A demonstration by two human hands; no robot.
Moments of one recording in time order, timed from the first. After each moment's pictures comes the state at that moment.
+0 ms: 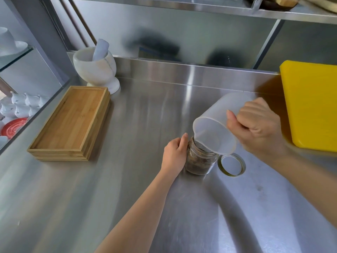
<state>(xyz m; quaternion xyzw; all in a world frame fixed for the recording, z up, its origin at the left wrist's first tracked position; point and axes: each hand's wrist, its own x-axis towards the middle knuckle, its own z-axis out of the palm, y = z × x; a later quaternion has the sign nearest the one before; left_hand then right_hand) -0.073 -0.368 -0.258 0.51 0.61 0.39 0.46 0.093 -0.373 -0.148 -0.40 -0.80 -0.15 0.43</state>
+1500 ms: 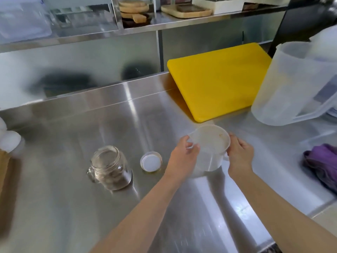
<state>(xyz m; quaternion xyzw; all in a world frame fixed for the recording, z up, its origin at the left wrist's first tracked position) 0.127 -0.454 -0.195 0.67 0.44 0.20 0.57 0.261 -0.507 -0.219 -0.68 -0.08 0.21 0.69</state>
